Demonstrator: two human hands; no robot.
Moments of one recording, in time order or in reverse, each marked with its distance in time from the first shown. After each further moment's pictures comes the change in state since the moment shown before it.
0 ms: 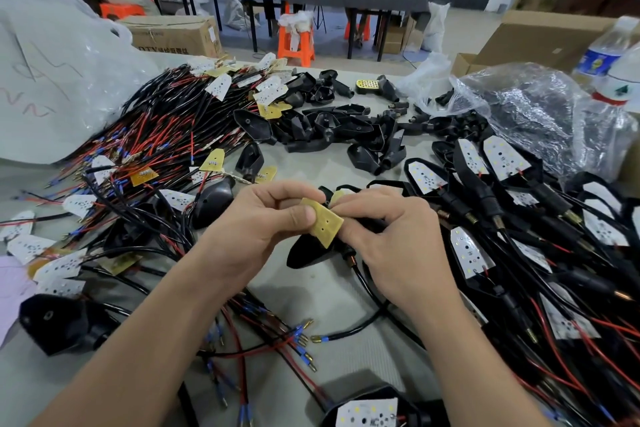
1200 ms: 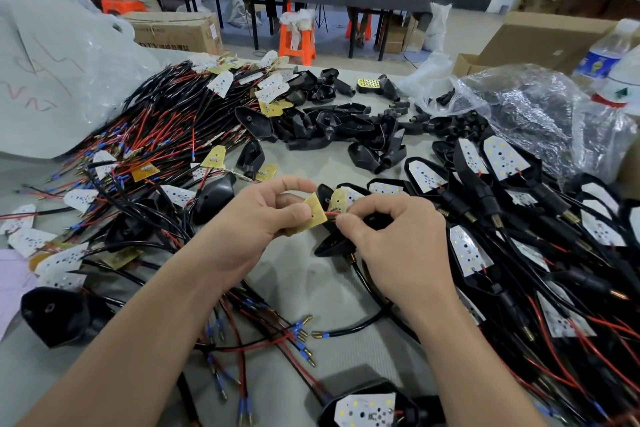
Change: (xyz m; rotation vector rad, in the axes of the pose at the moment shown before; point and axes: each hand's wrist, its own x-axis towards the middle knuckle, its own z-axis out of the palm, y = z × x) left_hand 0.005 -0.006 -0.006 0.177 0.097 -0.117; right_hand -0.004 0.002 0.002 -0.176 0.133 0.120
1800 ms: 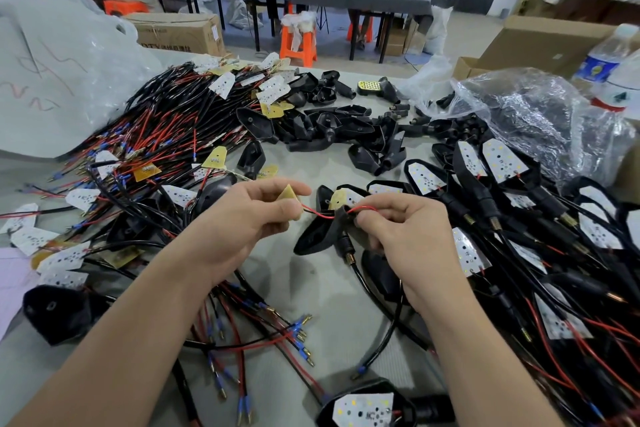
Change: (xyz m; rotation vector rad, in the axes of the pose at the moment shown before) left_hand 0.000 0.001 -0.016 -0.013 0.010 -0.033; right_hand 0.010 0.018 0.000 0.397 -0.087 0.250
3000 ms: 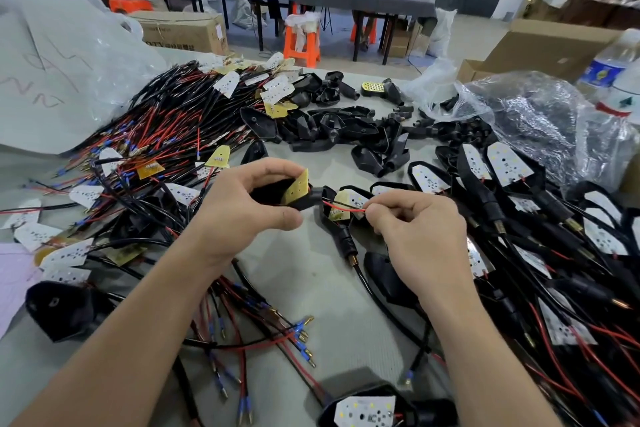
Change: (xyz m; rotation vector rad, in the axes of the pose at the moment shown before) left_hand -0.002 0.004 -0.007 0.286 0.127 0.342; right_hand -0.009 -0.021 -0.004 -0.284 0.120 -0.095
